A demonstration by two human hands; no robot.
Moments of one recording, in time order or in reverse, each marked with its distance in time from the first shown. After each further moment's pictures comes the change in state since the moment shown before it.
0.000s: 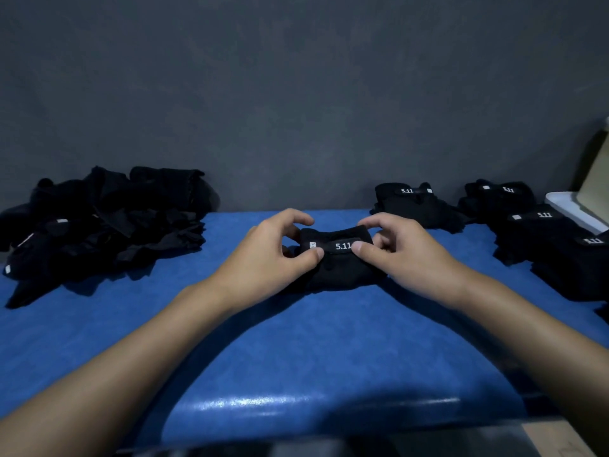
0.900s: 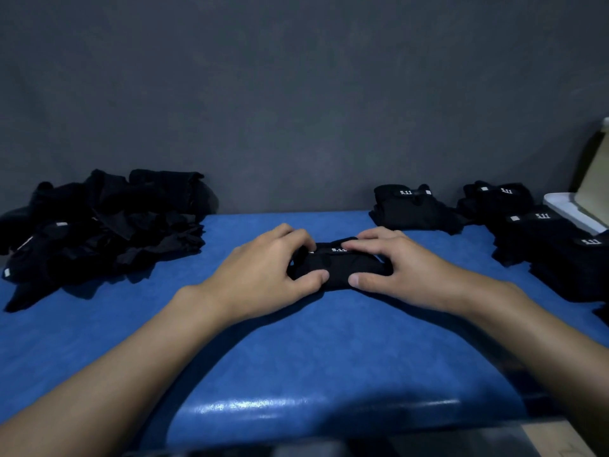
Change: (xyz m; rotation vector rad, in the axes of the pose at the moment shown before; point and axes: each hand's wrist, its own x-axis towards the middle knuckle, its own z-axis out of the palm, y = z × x) left_hand -0.006 -0.001 -0.006 0.486 -0.136 0.131; right_hand -0.006 0.000 -0.009 -0.399 -0.252 -0.079
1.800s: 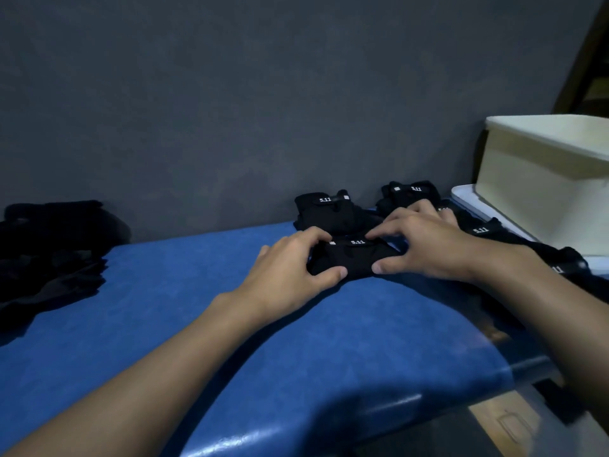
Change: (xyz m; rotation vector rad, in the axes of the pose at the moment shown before) left_hand 0.075 0.087 0.064 -0.237 -0.014 0.084; right_hand -0.046 0.077 -0.085 -0.441 0.130 0.285
